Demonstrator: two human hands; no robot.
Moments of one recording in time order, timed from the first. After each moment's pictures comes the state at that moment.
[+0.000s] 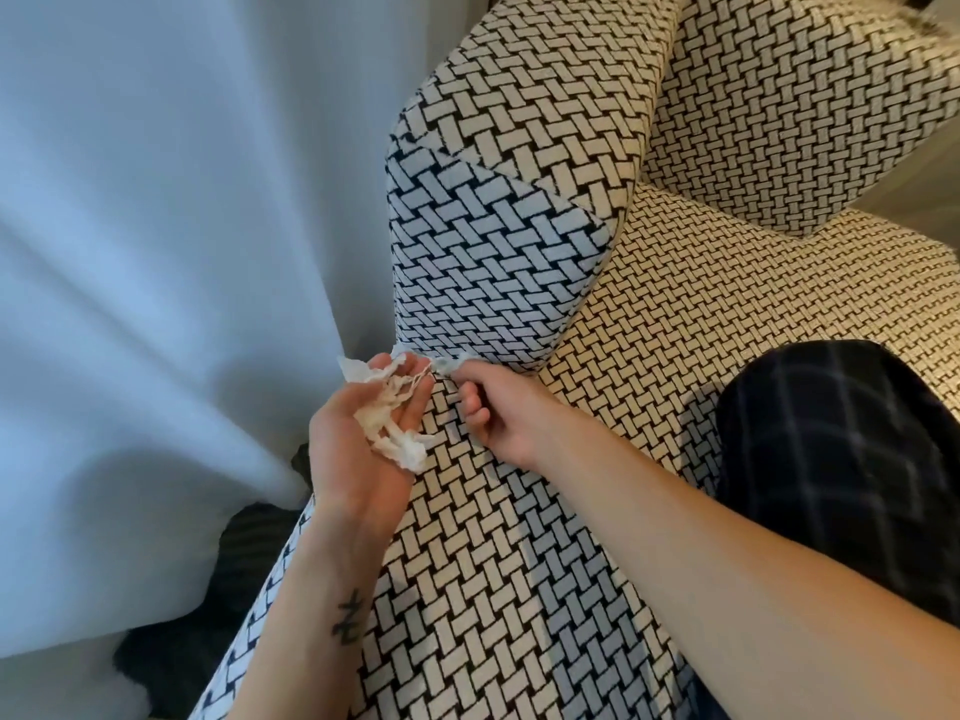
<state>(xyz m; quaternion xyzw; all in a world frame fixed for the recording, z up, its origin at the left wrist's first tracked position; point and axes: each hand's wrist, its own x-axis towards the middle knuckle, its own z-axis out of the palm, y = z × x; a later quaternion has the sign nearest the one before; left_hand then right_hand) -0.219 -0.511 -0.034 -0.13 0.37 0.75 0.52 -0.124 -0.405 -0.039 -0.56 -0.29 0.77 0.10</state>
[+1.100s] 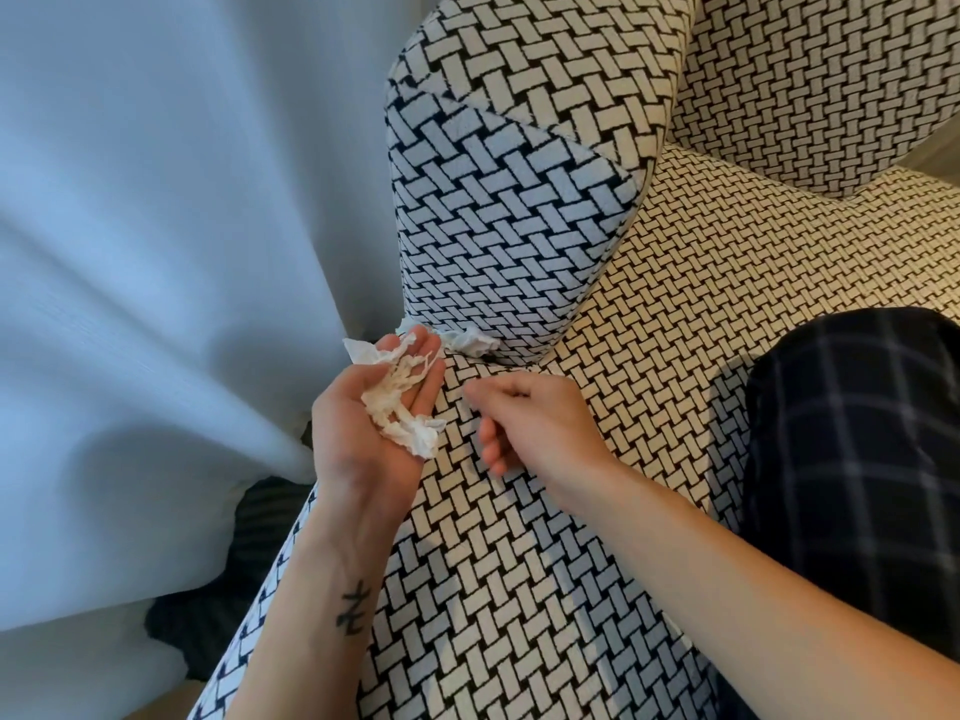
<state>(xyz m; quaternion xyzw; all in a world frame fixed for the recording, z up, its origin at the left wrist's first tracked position) -0.216 -0.511 -0.033 -0.15 0.36 0.77 0.51 -0.094 -0.448 -0.023 -0.55 -0.51 0.65 0.13</state>
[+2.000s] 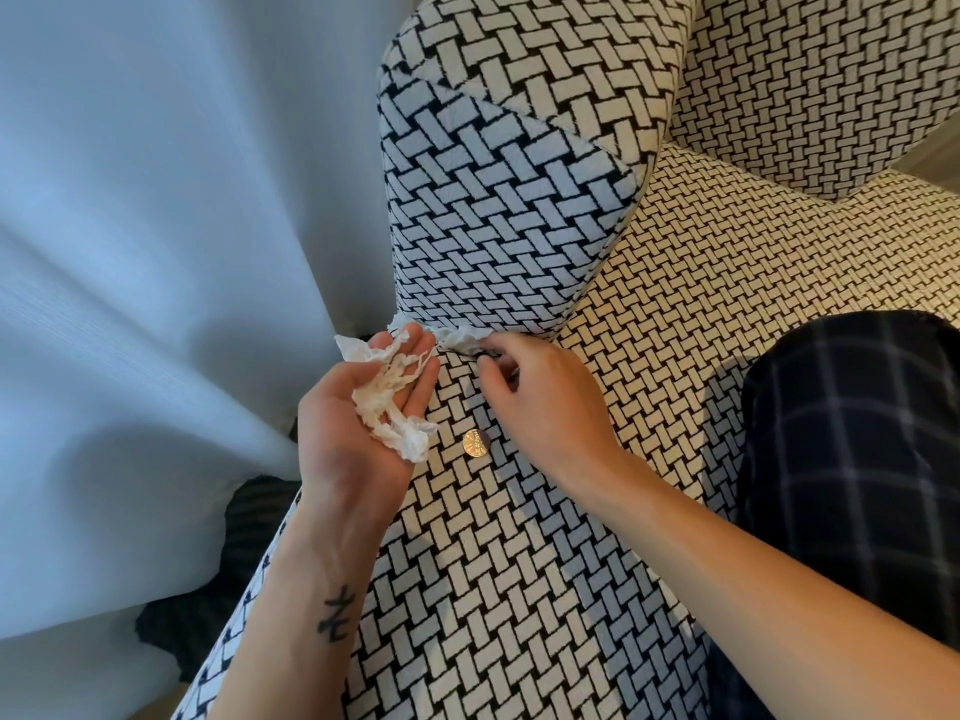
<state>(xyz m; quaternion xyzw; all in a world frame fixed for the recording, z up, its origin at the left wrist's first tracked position) -0.217 -0.514 -0.032 -0.15 0.37 0.75 0.53 -0.090 -0.425 -0.046 -0.46 -0.85 0.24 0.11</state>
